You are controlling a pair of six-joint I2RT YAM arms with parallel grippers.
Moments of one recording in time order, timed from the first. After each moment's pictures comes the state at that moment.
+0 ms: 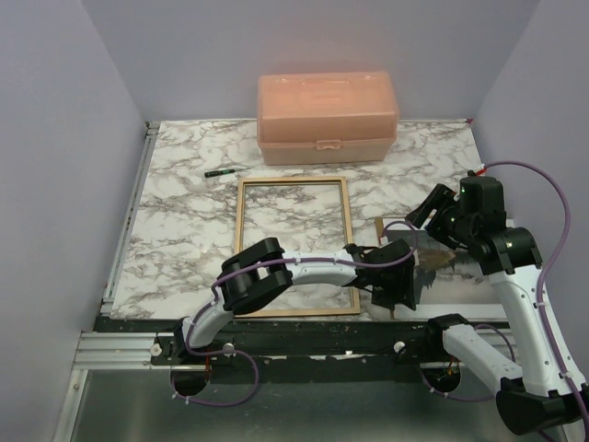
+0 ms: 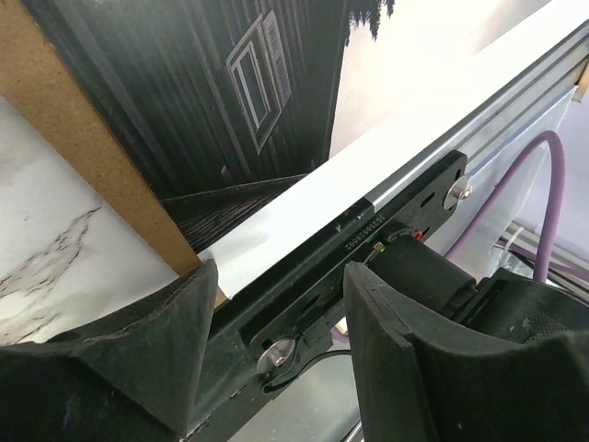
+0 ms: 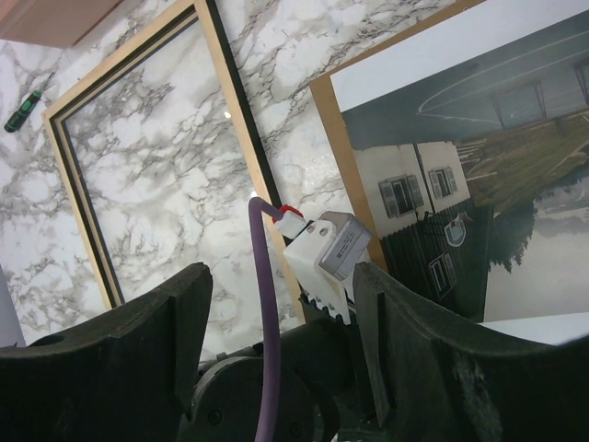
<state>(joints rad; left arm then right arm) -1.25 2.18 1.57 -0.26 0.24 -1.15 0.17 0.87 1.10 -0.97 0.03 0.65</state>
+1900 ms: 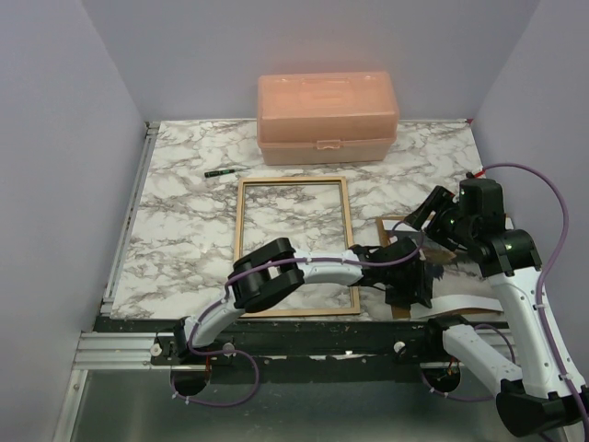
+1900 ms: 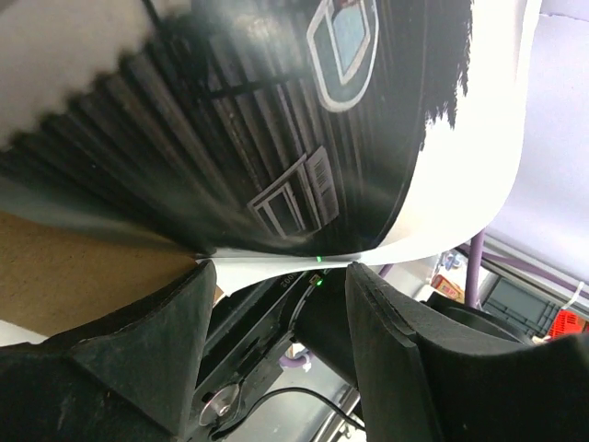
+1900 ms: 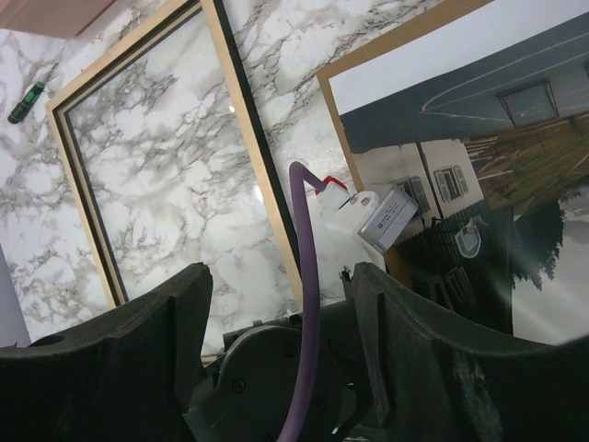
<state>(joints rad) -1.24 2.27 1.64 -0.11 0.31 -1.22 0.17 0.86 1.08 -0.96 0.00 0.65</state>
